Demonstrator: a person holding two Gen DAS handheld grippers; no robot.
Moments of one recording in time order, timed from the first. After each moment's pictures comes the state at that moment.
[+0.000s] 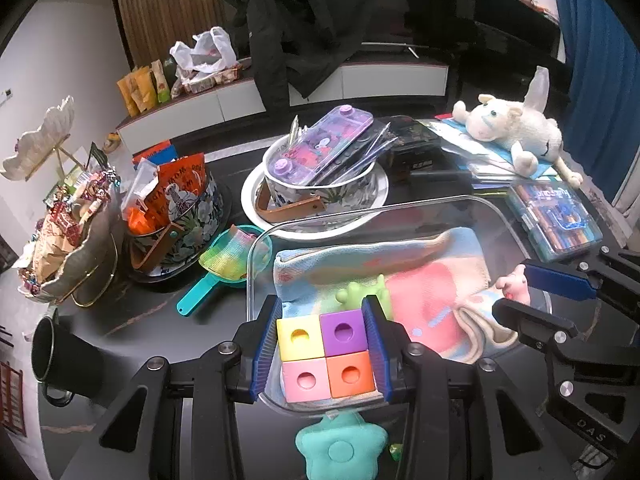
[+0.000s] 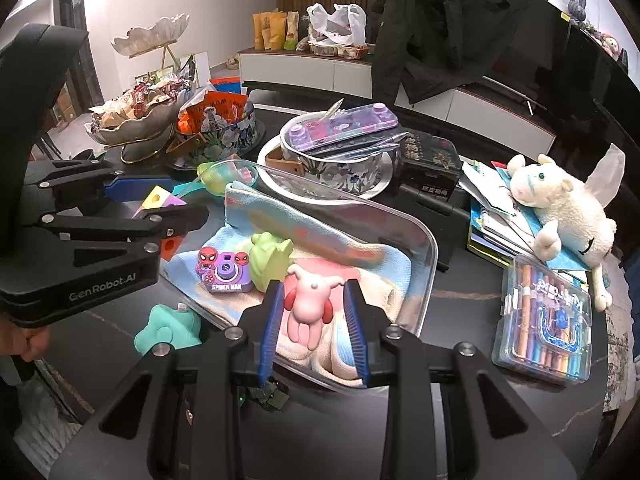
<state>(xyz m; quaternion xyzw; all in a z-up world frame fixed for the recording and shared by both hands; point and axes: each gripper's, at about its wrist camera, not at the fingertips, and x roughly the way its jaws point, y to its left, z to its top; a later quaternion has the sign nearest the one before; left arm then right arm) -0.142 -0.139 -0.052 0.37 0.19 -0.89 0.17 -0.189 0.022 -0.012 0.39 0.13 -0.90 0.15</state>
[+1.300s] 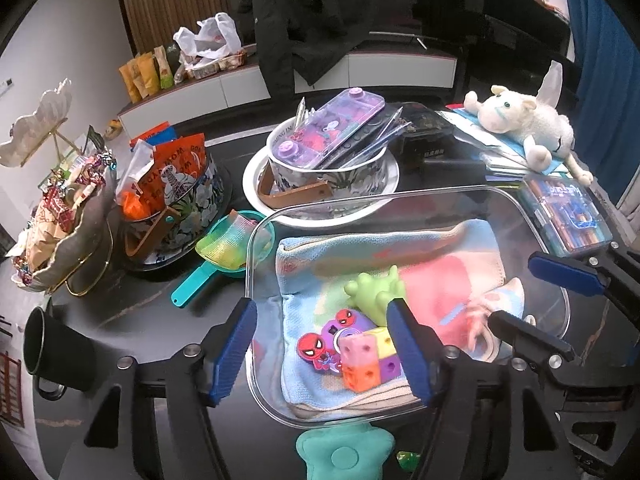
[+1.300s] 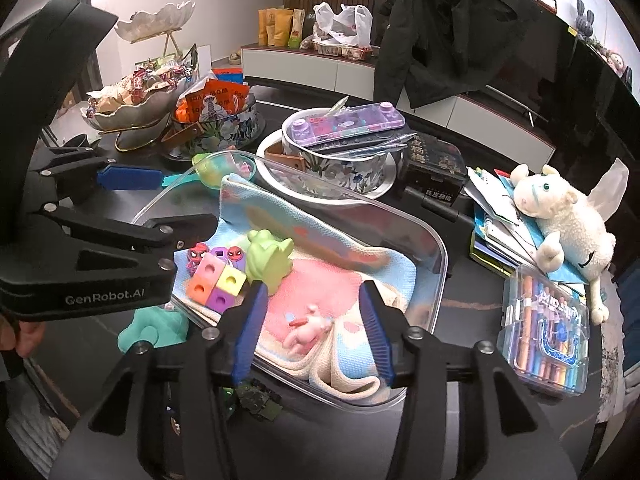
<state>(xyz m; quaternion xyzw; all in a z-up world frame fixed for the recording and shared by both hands) -0.151 -0.143 -0.068 0.39 0.20 -0.88 0.18 -0.194 0.013 -0.026 0.38 0.17 -0.90 0.16</state>
